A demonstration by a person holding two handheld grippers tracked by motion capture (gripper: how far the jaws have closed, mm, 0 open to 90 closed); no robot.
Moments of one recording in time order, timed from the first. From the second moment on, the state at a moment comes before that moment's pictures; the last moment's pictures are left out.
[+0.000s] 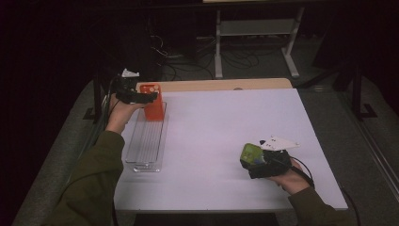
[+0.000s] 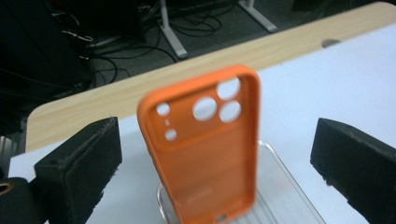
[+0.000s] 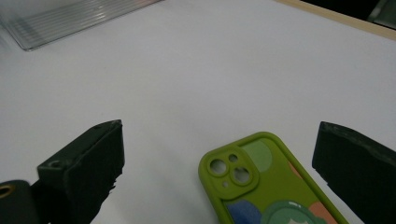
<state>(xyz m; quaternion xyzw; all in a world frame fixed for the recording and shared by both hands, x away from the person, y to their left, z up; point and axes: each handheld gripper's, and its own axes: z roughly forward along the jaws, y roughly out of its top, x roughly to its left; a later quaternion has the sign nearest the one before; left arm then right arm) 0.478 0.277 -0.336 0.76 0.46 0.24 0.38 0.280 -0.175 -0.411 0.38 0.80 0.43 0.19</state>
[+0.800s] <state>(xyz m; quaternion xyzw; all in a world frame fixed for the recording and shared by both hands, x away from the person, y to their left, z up) 0.404 0.248 -0.330 0.81 0.36 0.14 0.43 0.278 -0.176 -0.409 0.38 0.80 0.43 0.19</state>
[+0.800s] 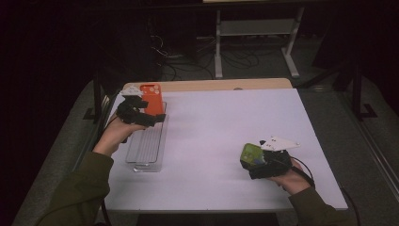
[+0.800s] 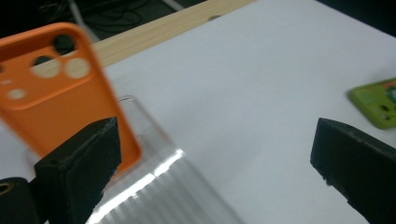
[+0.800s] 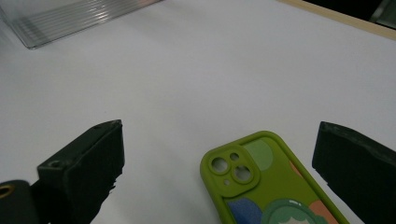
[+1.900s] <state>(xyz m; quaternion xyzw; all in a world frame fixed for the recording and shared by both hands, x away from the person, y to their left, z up) 0.354 0.168 -0.382 0.88 0.22 0.04 0.43 0.313 -0.197 -0.413 0.34 0.88 0.31 0.14</state>
